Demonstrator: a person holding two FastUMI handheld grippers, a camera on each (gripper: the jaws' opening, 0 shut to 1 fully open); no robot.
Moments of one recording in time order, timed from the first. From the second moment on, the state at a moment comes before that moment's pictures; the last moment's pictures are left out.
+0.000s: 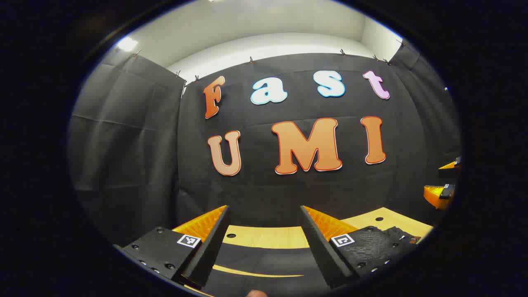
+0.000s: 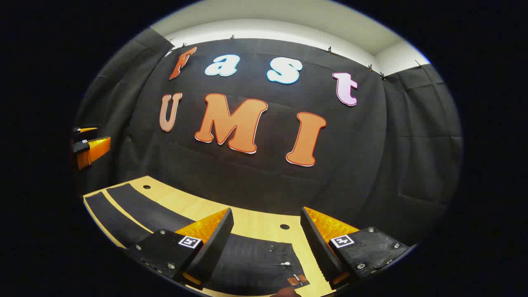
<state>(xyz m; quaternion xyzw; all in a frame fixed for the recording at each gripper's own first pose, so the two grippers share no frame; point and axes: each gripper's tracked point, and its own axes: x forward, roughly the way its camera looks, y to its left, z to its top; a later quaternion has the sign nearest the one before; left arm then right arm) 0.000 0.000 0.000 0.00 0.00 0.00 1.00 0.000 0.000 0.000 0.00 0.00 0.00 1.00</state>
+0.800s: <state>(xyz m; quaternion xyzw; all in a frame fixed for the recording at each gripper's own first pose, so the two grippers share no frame) 0.045 -0.008 -0.042 -0.06 0.07 -0.06 0.99 -0.004 0.054 -0.022 0.04 0.04 -0.01 1.00</state>
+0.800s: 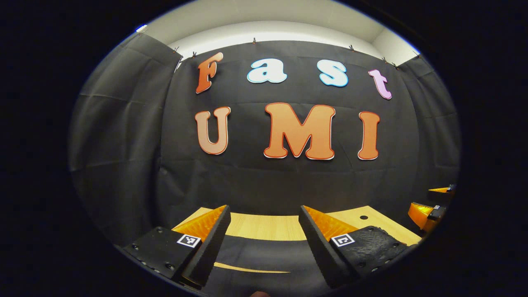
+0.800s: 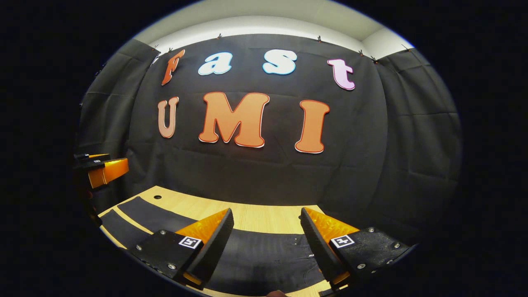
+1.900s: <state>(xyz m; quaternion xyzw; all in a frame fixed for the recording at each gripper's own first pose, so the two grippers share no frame) 0.071 0.166 -0.137 -0.01 0.20 0.10 0.98 -0.001 -0.030 -0.161 0.13 0.26 -0.10 0.95</state>
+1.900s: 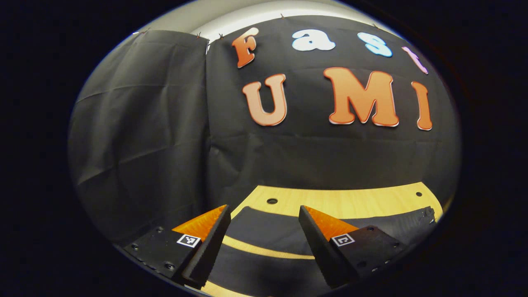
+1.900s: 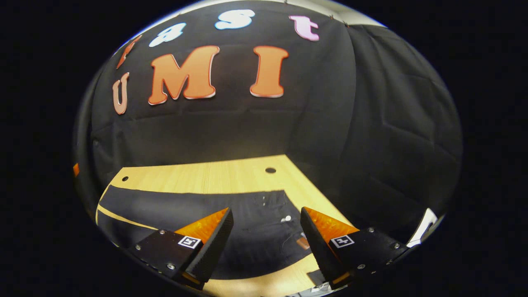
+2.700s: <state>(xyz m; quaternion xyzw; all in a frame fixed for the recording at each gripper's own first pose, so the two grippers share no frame) 0.006 0.280 -0.309 -0.10 0.46 0.16 0.87 -0.030 -0.044 -0.300 0.36 0.47 -0.17 0.79</state>
